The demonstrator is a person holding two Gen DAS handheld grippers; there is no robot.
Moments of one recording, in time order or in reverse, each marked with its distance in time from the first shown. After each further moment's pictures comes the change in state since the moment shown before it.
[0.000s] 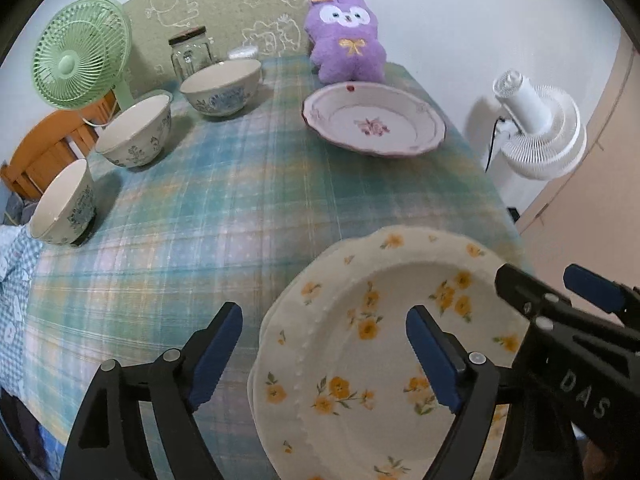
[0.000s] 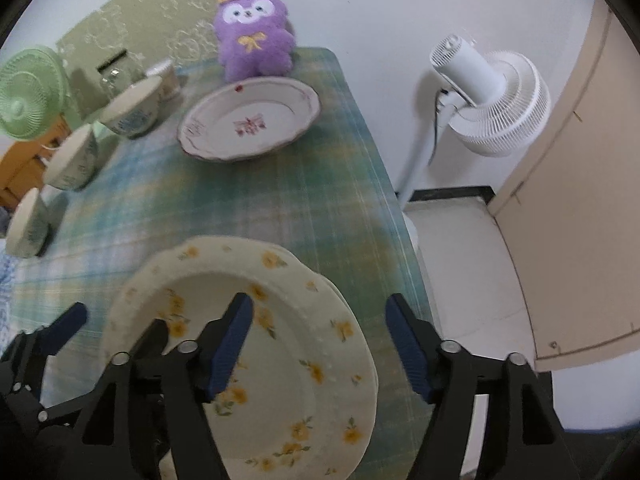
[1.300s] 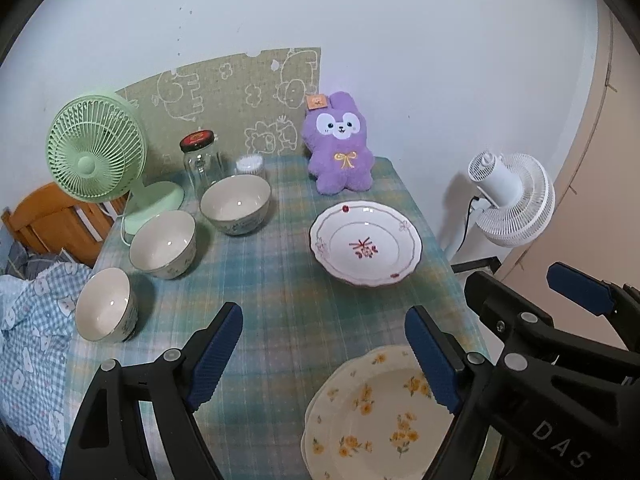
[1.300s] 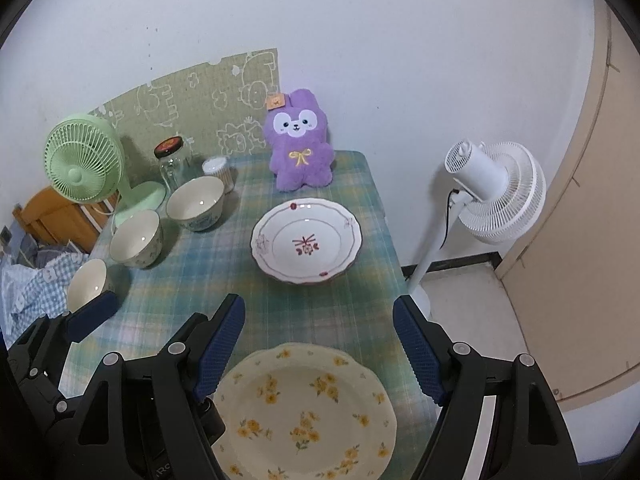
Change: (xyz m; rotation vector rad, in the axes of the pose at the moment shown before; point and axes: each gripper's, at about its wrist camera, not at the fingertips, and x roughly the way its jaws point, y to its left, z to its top) left arm -0.093 0.018 0.082 0.047 -0.196 -0.049; right arm -0.107 0.040 0.070 -0.025 -0.215 0.041
